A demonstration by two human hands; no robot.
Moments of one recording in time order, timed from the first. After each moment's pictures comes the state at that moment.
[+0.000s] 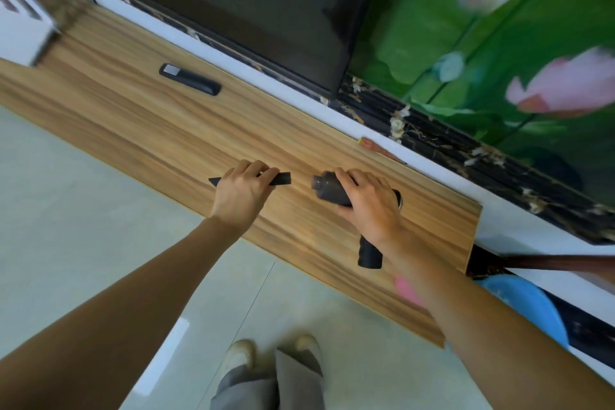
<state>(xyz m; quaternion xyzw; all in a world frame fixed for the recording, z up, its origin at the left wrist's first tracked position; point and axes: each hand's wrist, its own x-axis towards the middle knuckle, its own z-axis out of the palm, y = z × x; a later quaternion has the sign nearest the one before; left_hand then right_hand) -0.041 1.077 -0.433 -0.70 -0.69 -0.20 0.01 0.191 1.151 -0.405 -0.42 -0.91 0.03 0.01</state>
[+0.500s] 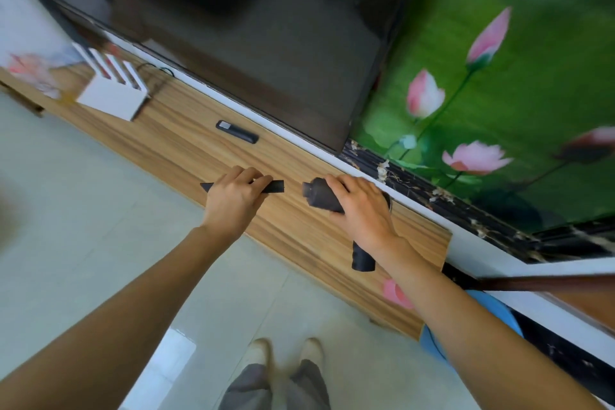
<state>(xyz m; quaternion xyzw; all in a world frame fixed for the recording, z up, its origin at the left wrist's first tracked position) -0.081 1.005 -0.195 -0.69 -0.69 -0.21 0.06 0.148 1.095 -0.178 -0.37 -0.92 0.02 0.07</state>
